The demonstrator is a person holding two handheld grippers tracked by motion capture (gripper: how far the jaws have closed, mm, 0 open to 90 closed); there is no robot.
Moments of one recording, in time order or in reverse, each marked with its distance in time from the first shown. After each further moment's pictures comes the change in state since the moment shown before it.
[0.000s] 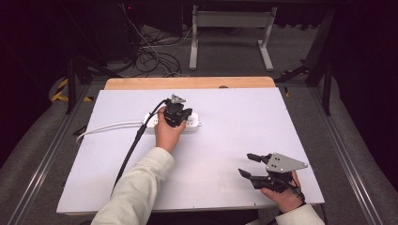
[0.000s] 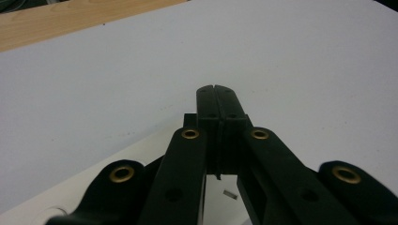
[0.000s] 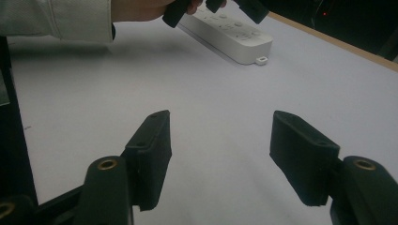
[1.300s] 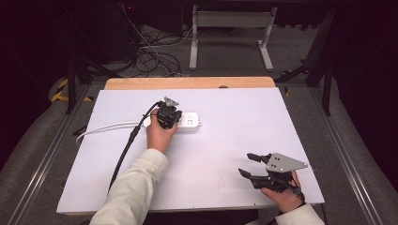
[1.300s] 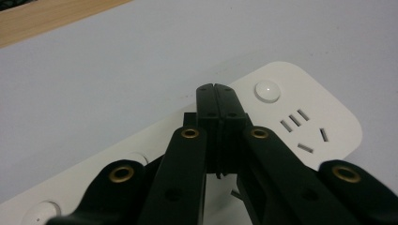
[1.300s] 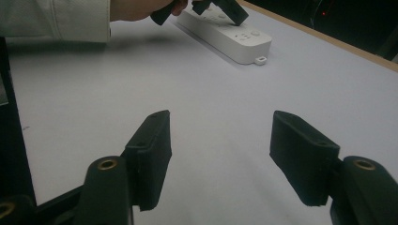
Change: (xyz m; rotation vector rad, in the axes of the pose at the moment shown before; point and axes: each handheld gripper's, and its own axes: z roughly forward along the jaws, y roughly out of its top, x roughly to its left) left arm 0.018 -0.014 -0.010 0.063 0.126 0.049; right arm 0.000 0.000 0.000 0.002 -0.002 -0.001
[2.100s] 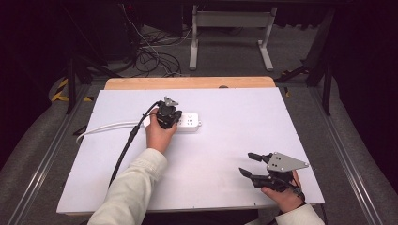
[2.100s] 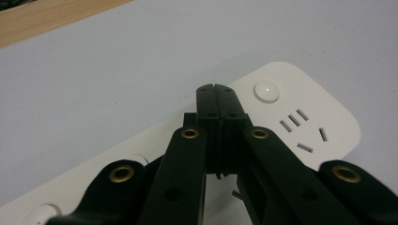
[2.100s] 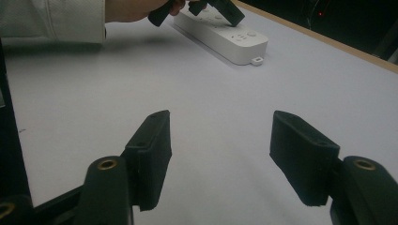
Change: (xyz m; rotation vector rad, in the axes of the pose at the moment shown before) left arm 0.002 0.000 0.000 0.002 -0.016 -0.004; right arm -0.002 0.000 -0.001 -0.007 -0.010 0.009
